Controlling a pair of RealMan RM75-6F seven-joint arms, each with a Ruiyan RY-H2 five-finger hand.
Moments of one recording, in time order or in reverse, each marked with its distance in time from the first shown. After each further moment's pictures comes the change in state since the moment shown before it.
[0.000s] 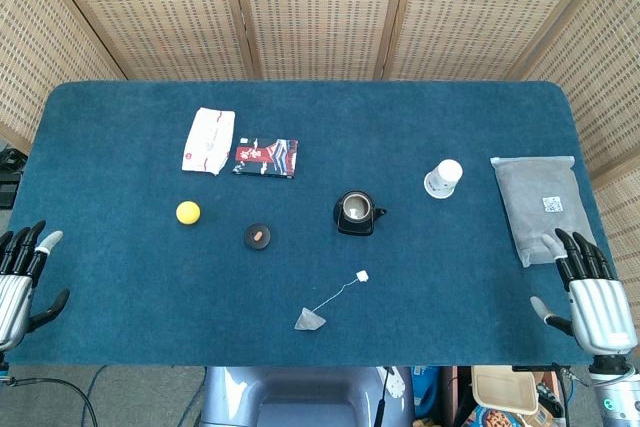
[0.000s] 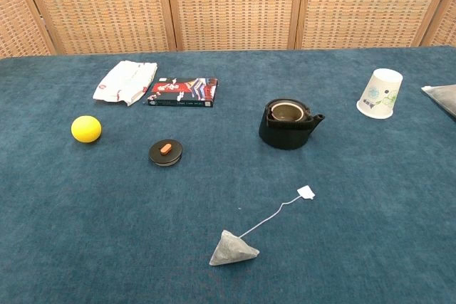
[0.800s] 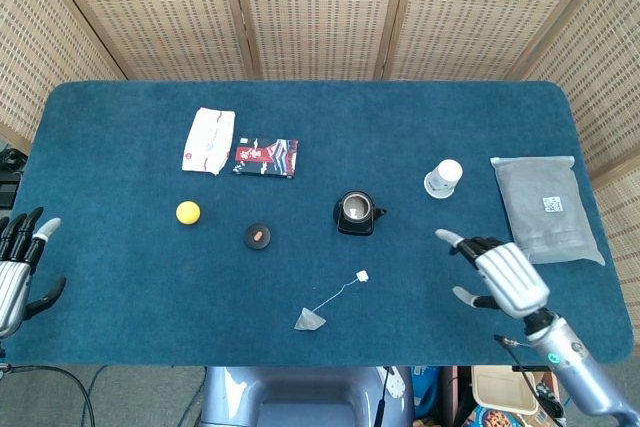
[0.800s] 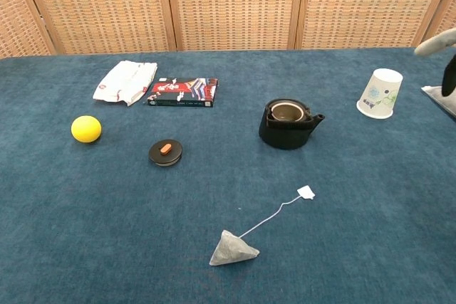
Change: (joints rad) left arm -0.036 0.051 -0.035 -0.050 -0.026 -0.035 0.047; right arm 0.289 0.054 0.002 -0.066 -0.167 -0.310 0.158
